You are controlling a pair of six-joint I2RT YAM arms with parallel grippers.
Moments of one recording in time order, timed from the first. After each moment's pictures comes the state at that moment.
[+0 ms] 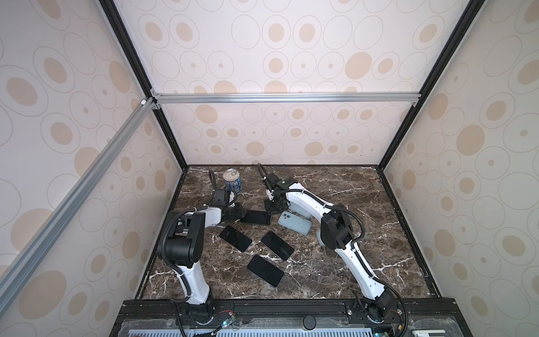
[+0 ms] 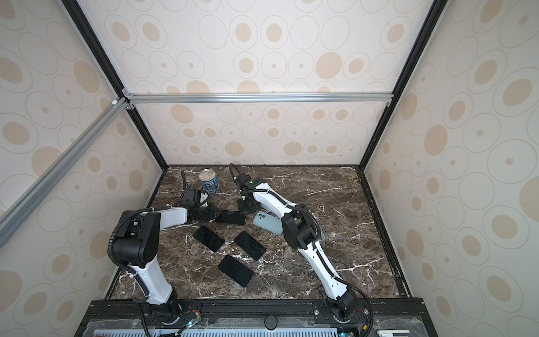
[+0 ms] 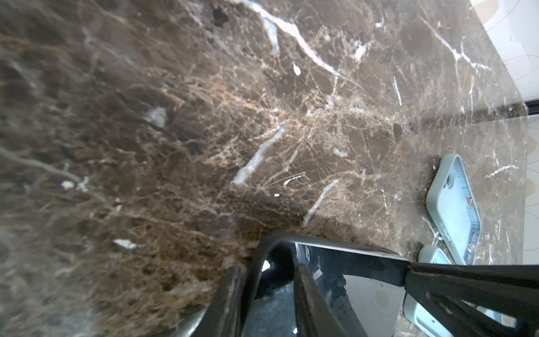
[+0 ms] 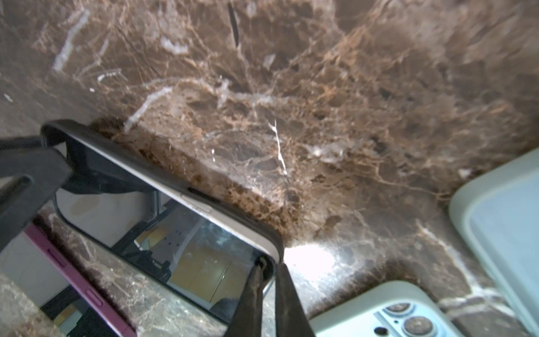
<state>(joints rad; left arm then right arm) -0.11 1.83 0.95 -0.06 0.33 -0.49 0.70 2.56 2.38 -1.13 -0.17 0.42</state>
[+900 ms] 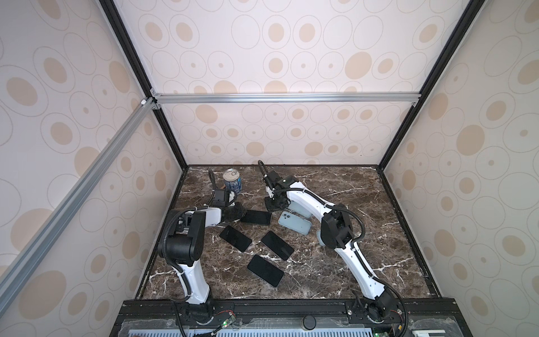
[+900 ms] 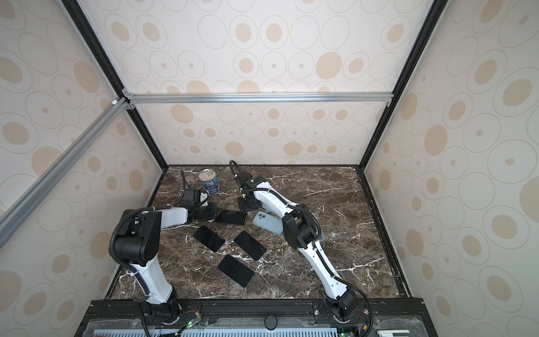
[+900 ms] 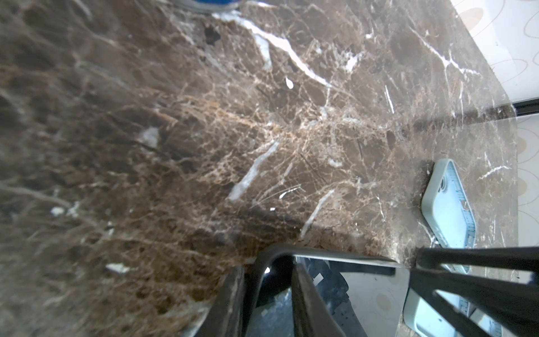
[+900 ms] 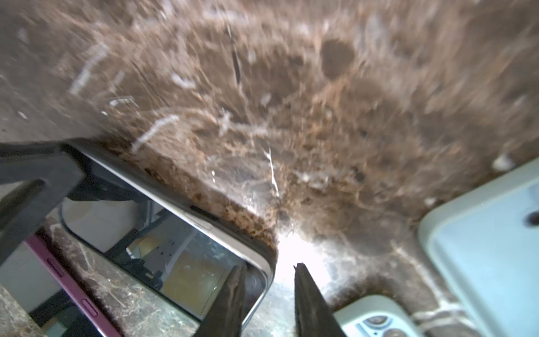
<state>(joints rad) -0.10 1.86 0.96 -0.02 0.33 -0.48 0.68 2.58 2.45 -1.10 -0.12 0.38</state>
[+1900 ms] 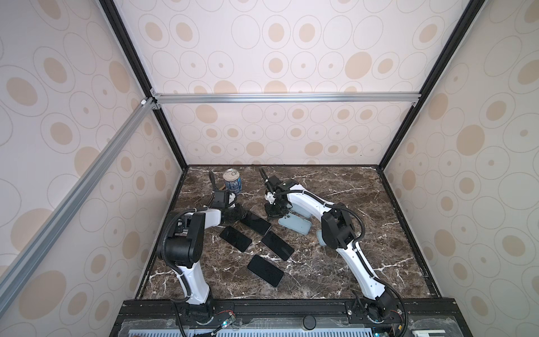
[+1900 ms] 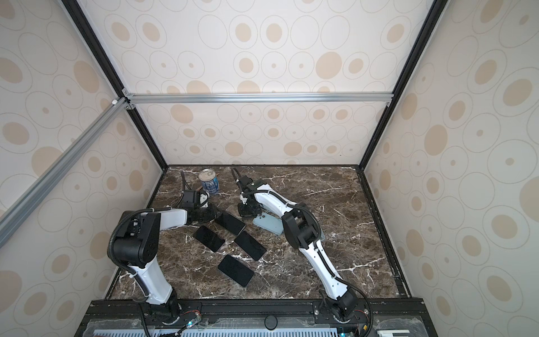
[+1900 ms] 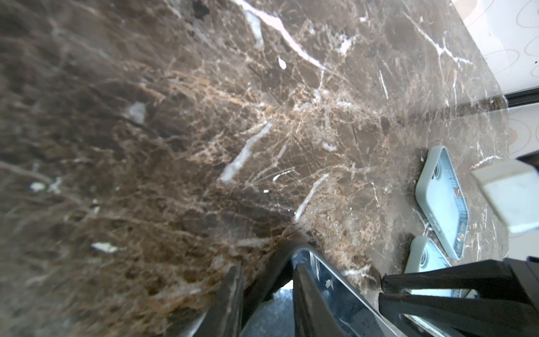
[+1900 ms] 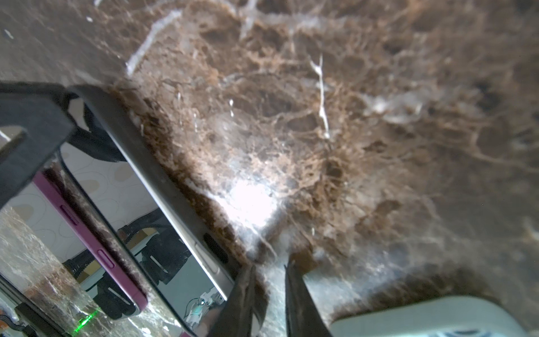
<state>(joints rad) -0.10 1.82 0.92 -0.02 0.36 -0.48 0.69 2.54 2.28 -1.09 -0.30 0.38</state>
